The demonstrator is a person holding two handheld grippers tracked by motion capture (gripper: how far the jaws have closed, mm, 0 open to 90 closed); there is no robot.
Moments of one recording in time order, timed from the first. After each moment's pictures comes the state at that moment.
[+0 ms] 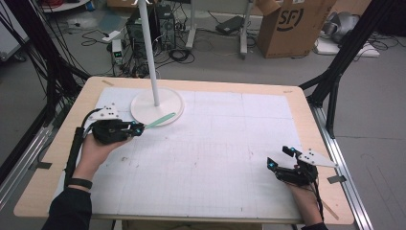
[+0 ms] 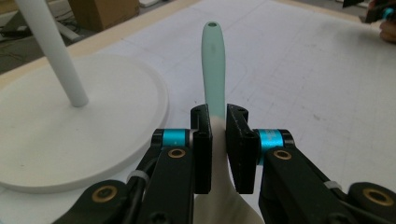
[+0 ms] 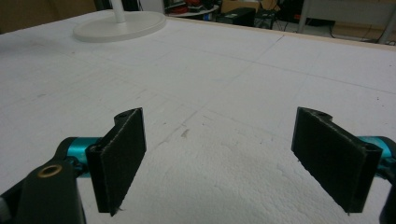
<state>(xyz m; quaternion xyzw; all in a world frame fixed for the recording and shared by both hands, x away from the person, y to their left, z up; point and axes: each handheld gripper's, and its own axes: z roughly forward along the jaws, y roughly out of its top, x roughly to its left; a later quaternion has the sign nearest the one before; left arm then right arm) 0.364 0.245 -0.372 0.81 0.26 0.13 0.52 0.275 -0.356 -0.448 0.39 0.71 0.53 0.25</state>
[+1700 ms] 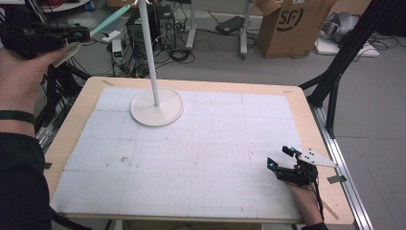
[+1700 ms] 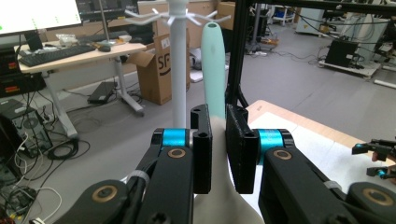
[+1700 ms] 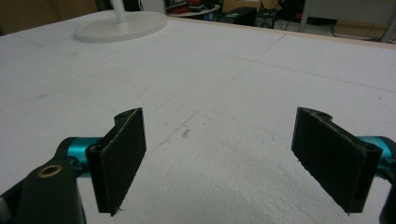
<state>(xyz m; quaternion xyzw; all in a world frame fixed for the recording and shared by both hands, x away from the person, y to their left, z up) 0.381 0.310 -0.128 0.72 0.29 0.23 0.59 0.276 -0.356 -0.448 0.39 0.71 0.53 0.24</state>
